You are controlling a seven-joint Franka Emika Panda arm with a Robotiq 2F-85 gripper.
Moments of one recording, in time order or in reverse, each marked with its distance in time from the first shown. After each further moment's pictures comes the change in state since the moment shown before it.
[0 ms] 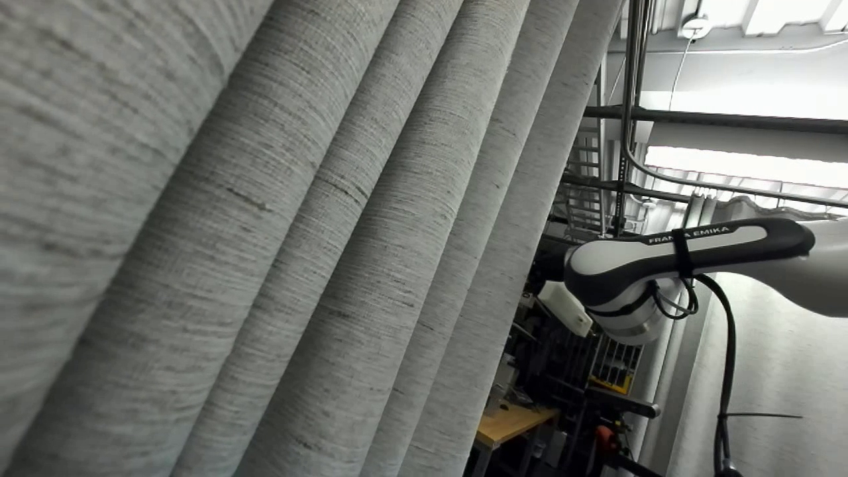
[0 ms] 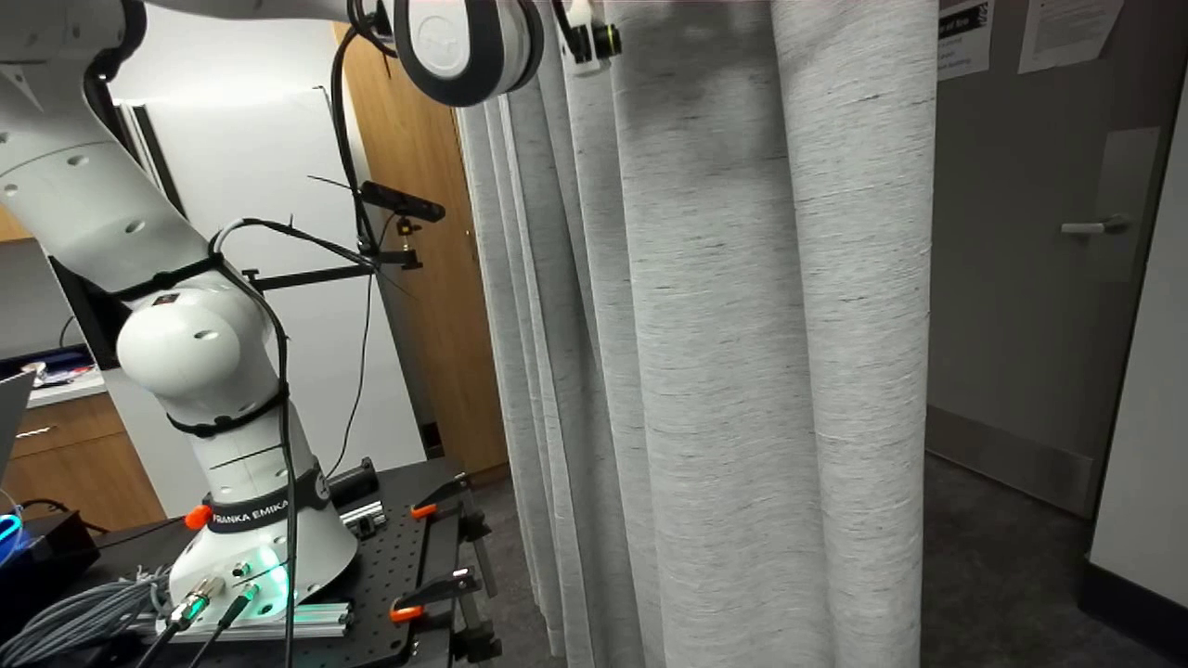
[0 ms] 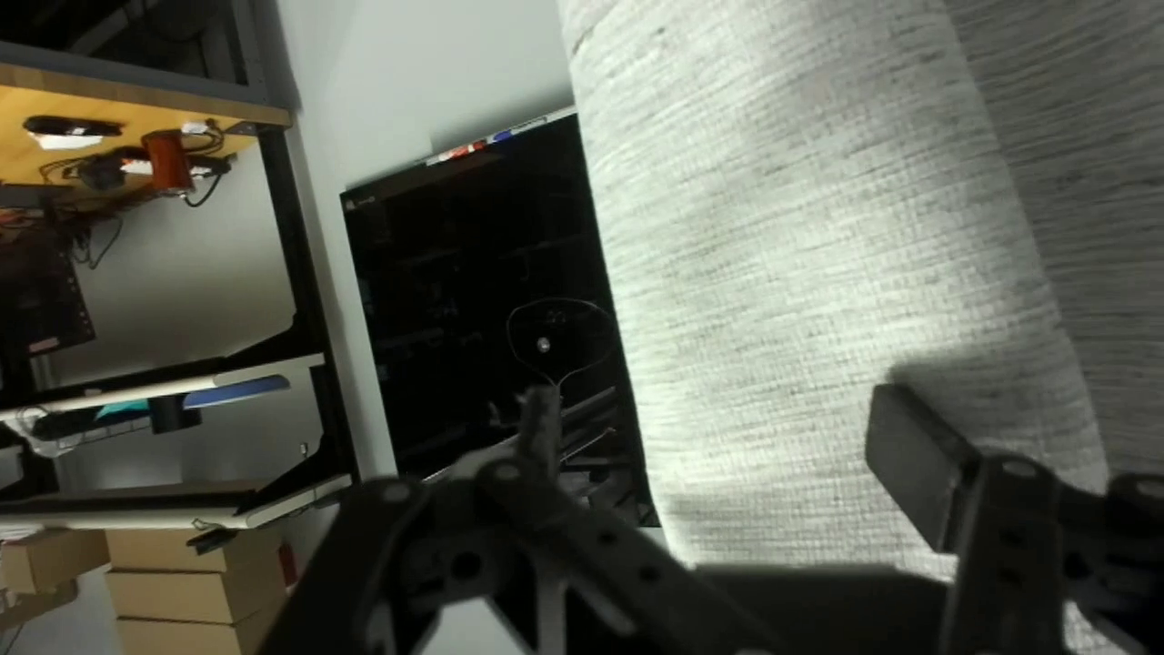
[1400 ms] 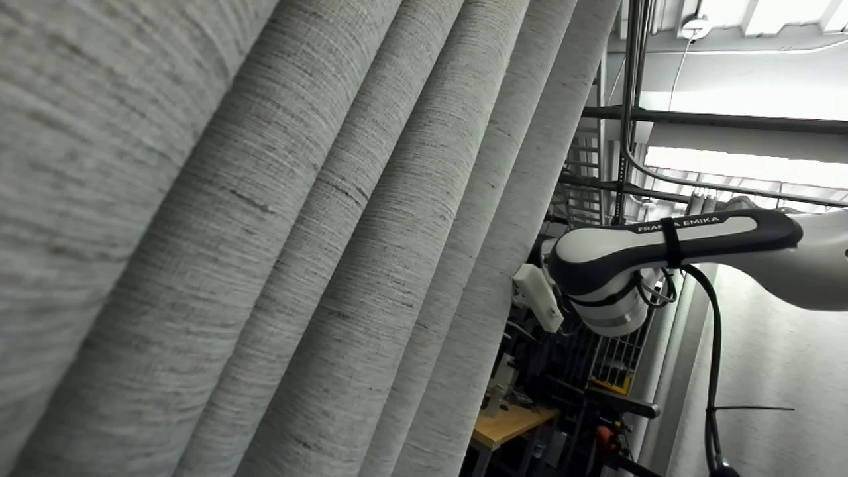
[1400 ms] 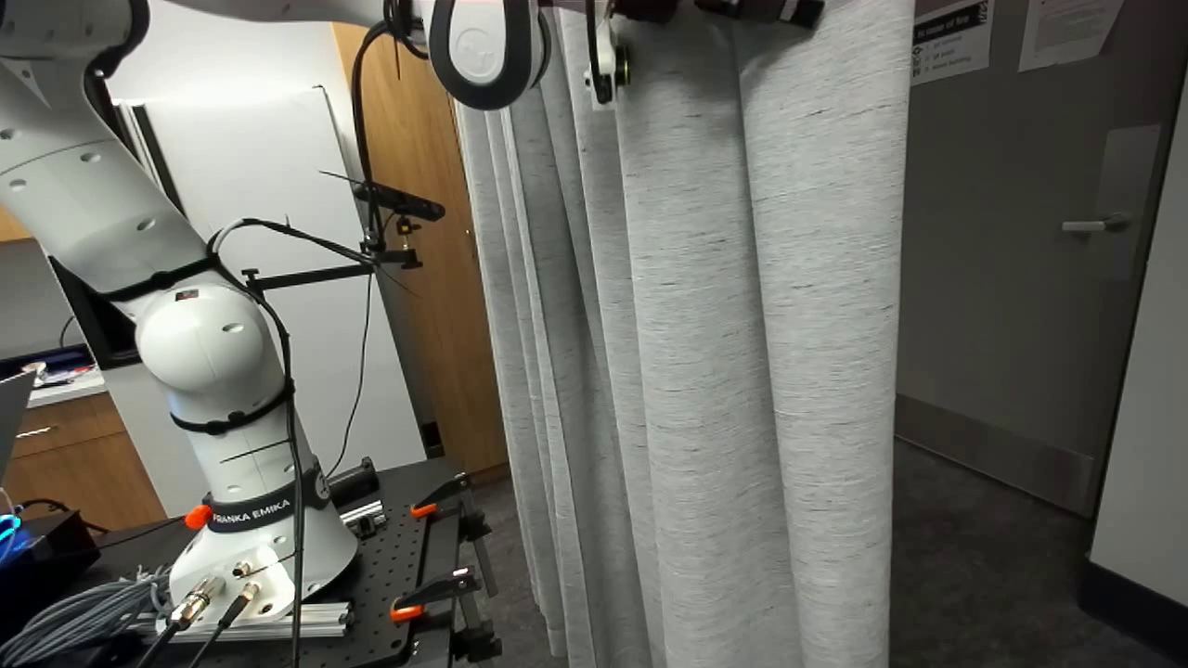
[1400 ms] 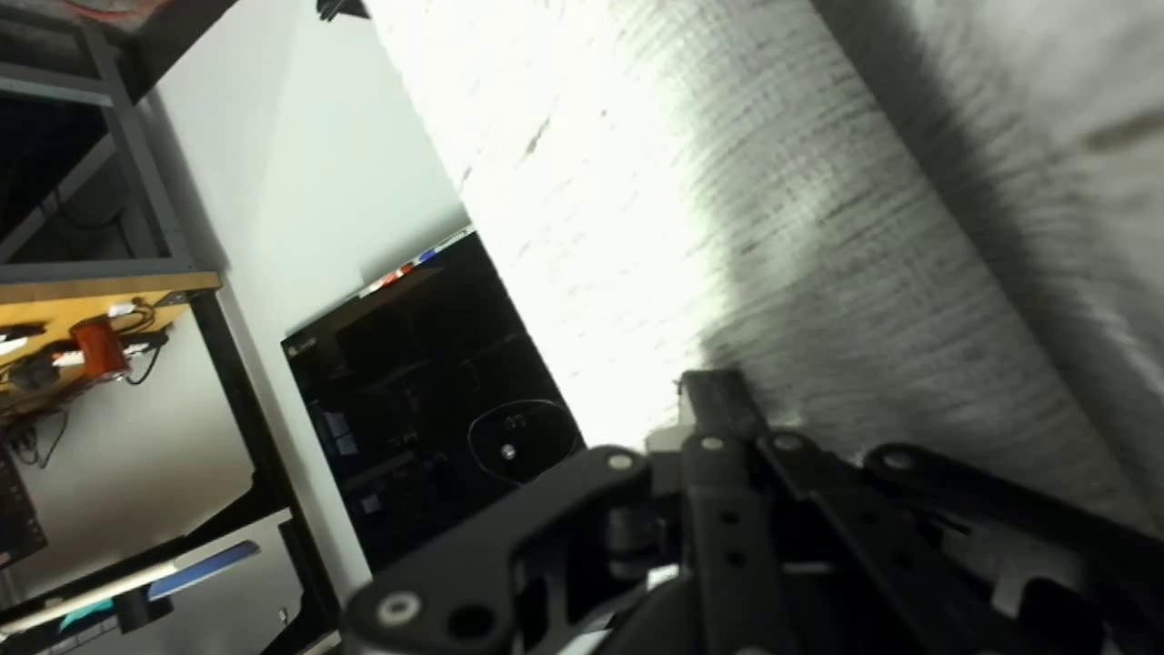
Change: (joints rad) arm 0.170 0.015 -0.060 0.023 0.014 -0.083 0.204
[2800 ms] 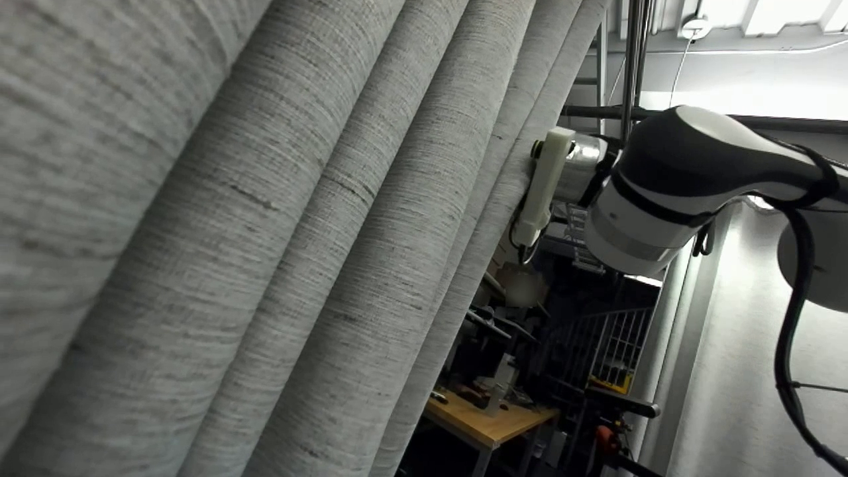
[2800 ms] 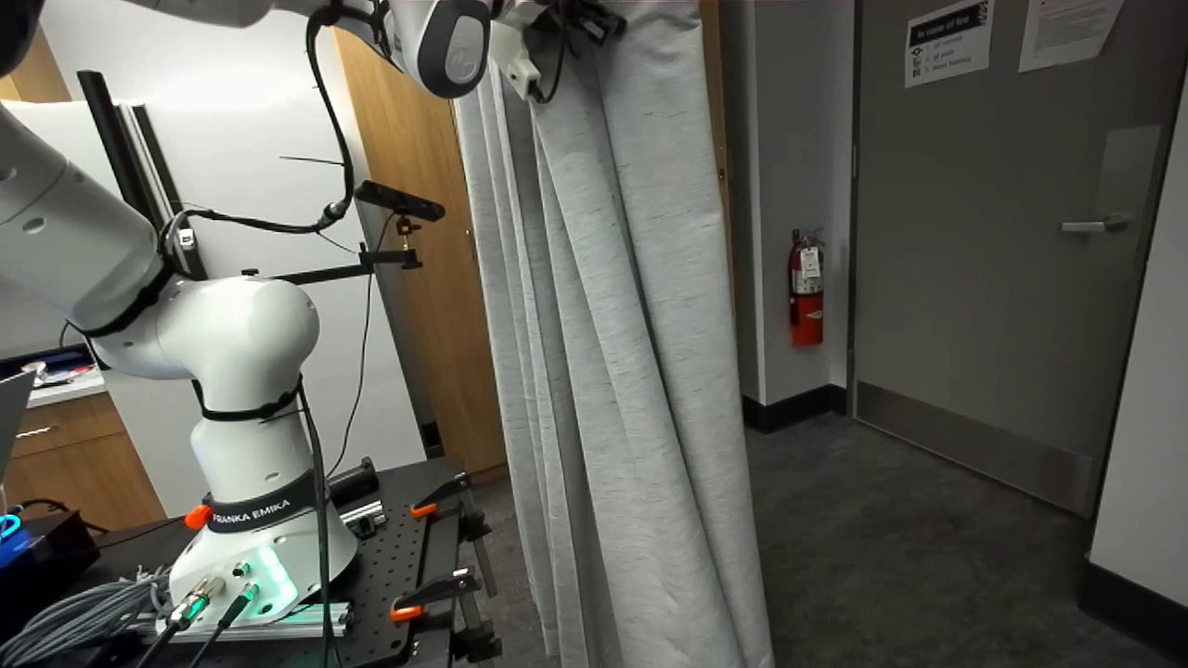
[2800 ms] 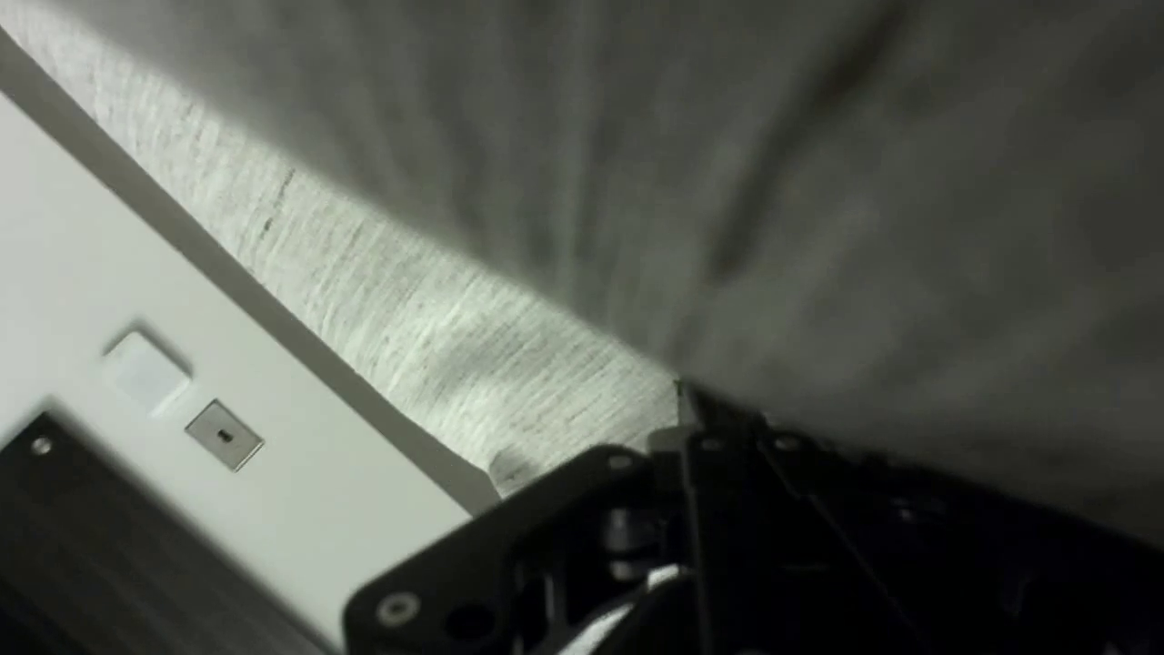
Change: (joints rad) arm 0.723 -0.351 -0.066 -0.063 0.040 0.000 0.121
